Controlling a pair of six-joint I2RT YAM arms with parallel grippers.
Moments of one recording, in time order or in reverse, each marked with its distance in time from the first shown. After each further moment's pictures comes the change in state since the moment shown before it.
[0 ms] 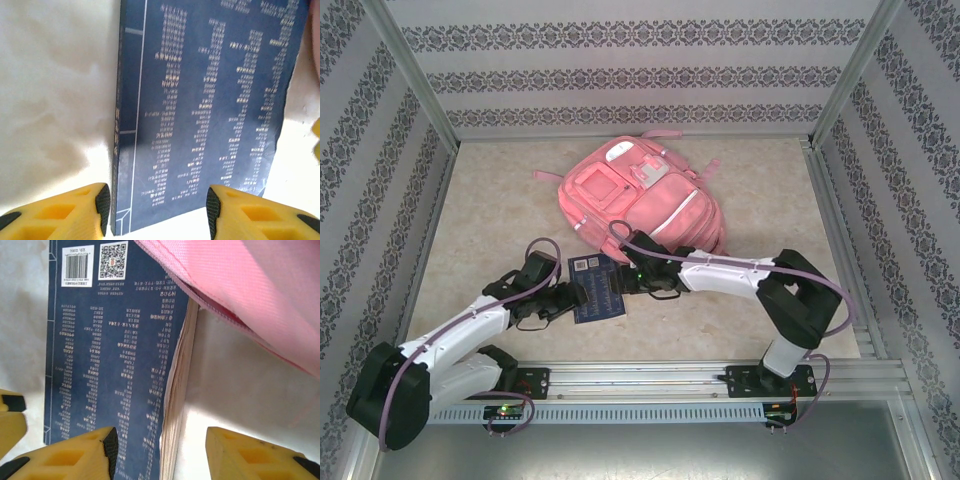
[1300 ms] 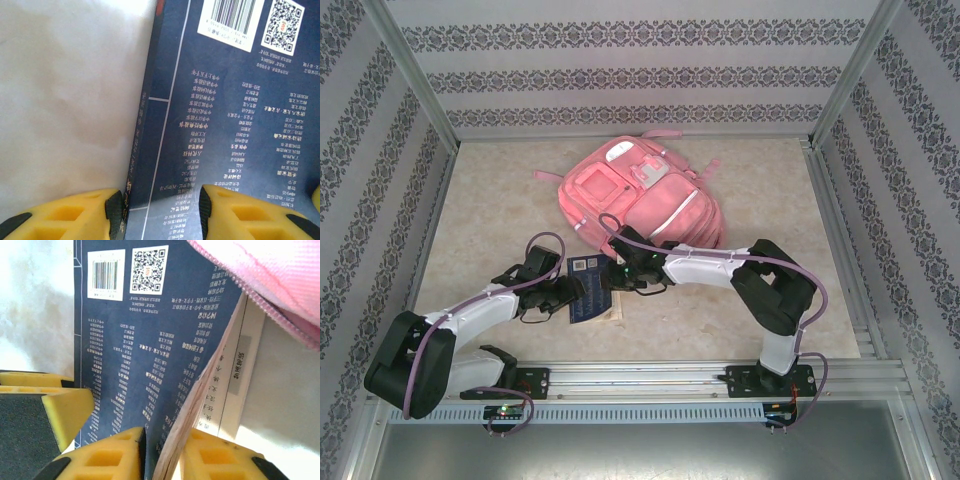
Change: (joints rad) left arm 0.067 0.201 -0.016 0.180 0.010 0.029; right arm -0.002 0.129 0.084 0.086 -0.138 0.102
